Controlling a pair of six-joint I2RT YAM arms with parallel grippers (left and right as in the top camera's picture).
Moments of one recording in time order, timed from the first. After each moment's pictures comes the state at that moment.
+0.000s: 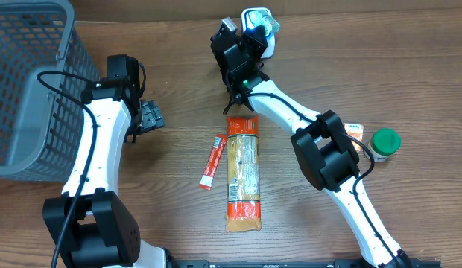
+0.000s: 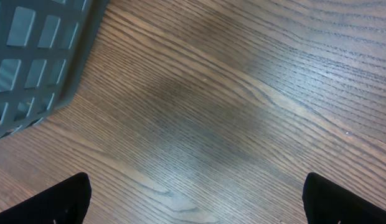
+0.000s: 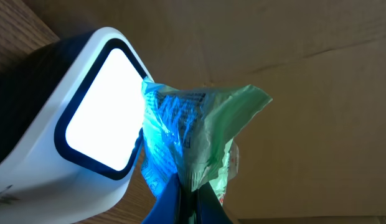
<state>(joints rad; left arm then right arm) 0.10 1.69 1.39 -1.09 -0.28 -0.35 0.63 2.60 2.14 0.04 1.00 -0.84</state>
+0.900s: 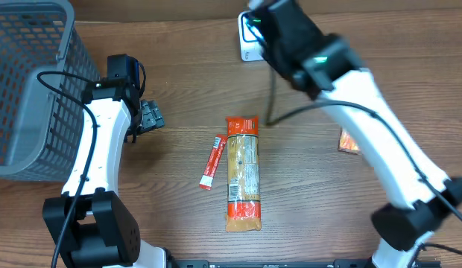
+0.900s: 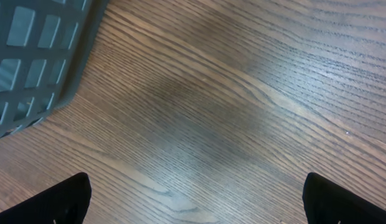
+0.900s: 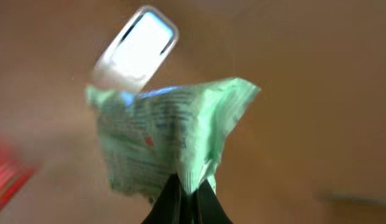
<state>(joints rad) 0.10 1.69 1.39 -1.09 -0.28 -0.35 0.58 1.91 2.14 -1.10 0.44 -0.32</state>
